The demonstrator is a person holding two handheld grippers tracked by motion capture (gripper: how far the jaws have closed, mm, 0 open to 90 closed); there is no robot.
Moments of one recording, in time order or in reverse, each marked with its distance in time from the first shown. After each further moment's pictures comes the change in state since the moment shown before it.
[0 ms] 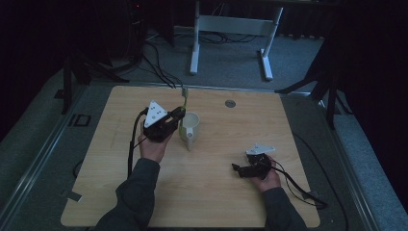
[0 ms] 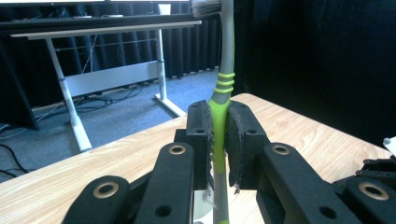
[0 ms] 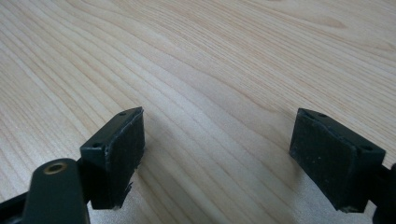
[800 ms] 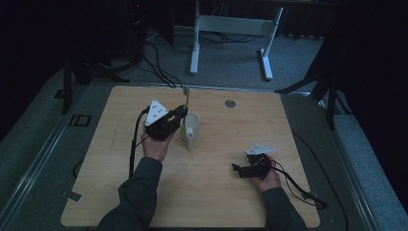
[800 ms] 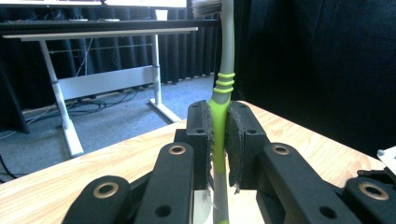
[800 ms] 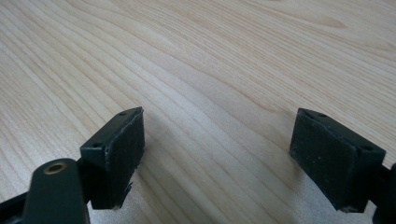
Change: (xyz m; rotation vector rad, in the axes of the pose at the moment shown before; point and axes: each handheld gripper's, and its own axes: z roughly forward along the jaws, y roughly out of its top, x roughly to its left) left arm -0.002 0.001 0.007 -0.024 -0.017 -0.022; right arm 0.000 0.000 0.000 -0.001 0.000 0.001
